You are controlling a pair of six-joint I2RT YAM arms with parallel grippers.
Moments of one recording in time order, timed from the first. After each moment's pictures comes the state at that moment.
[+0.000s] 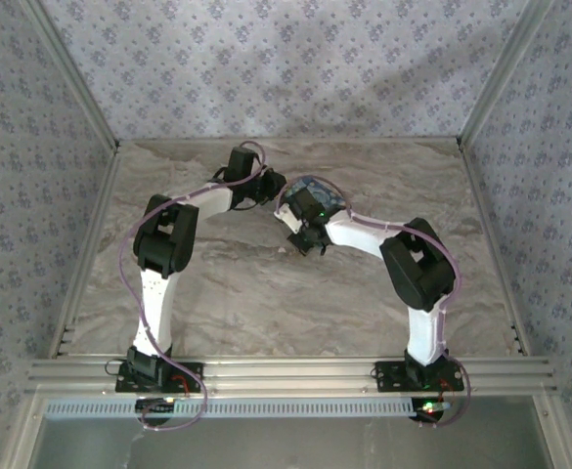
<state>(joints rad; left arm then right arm) -0.41 2.24 1.59 0.01 0.55 -0.91 0.67 1.93 1.29 -0.43 0.10 -0.23</state>
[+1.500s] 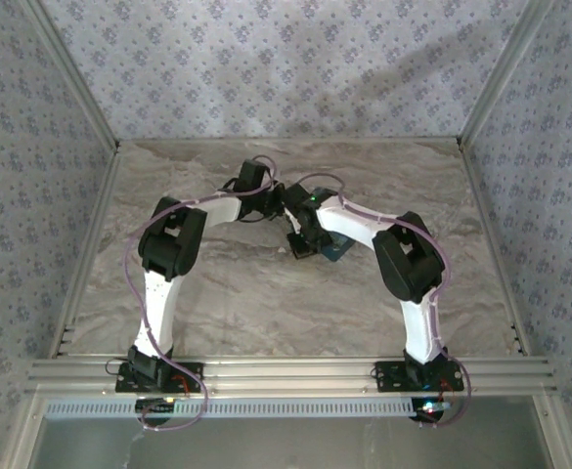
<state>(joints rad) -0.48 2.23 1.51 0.01 0.60 -0.93 0.67 2.02 1.50 -0.89 -0.05 0.26</state>
